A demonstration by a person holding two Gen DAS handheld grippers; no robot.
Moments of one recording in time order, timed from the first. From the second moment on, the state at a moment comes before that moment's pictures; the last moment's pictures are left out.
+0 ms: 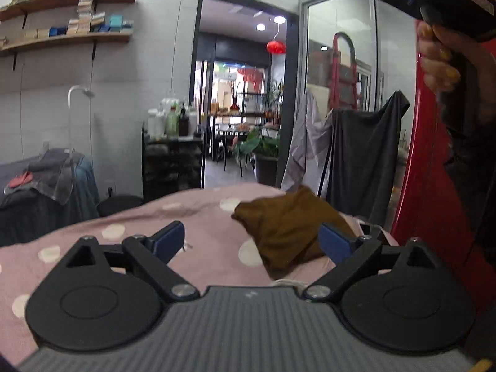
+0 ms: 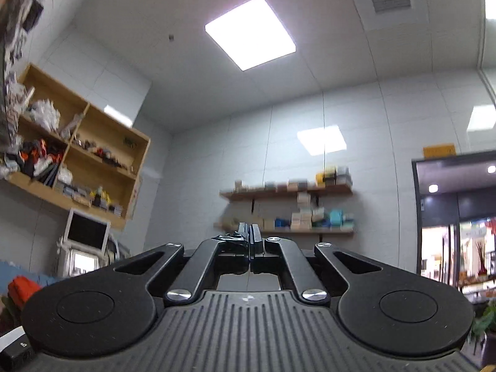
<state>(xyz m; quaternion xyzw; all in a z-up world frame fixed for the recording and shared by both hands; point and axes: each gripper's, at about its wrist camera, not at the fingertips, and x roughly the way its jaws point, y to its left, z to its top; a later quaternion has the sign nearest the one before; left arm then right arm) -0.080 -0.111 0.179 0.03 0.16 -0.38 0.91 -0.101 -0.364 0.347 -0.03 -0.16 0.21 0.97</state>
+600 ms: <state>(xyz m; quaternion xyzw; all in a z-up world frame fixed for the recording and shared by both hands) -0.078 -0.139 0.043 0.17 0.35 -0.49 0.78 -0.001 -0.364 0.075 0.01 0.42 0.15 0.90</state>
